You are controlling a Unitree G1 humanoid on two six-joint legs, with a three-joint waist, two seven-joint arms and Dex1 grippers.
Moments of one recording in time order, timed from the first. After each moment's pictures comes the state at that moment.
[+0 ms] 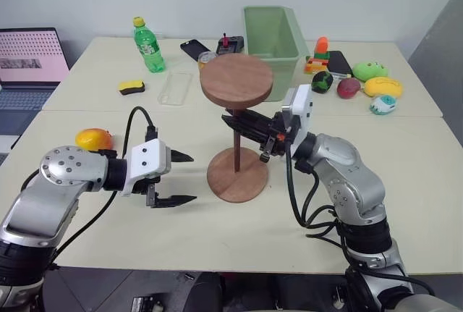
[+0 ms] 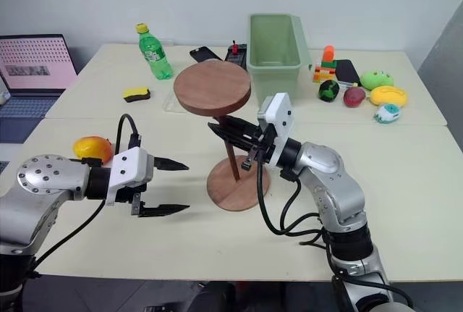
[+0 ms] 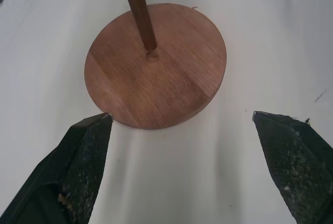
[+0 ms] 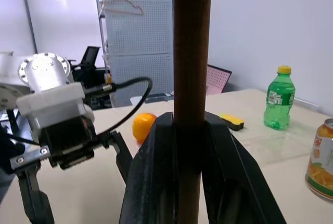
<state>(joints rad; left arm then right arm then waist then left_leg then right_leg) -0.25 0.99 0.03 -0.29 -0.34 0.34 -1.23 -0.55 -0.15 0.15 -0.29 0.36 0.44 0.76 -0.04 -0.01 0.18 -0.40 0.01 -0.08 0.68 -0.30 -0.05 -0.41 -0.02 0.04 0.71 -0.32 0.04</state>
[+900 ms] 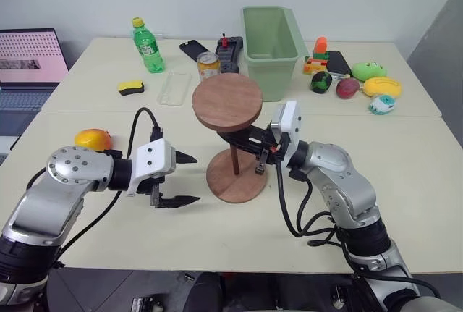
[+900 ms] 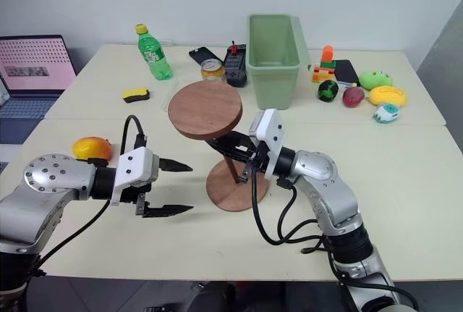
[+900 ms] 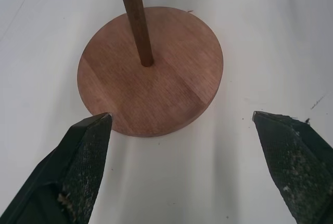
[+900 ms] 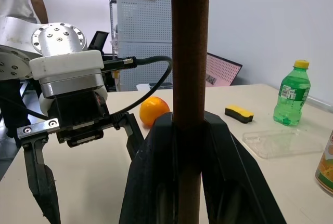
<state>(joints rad) -0.27 0.99 0.00 -0.30 -0.33 0.38 -1.23 -0.52 -0.19 0.22 -0.26 0.34 0.34 0.78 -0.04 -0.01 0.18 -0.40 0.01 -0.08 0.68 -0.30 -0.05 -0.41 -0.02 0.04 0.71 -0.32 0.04</state>
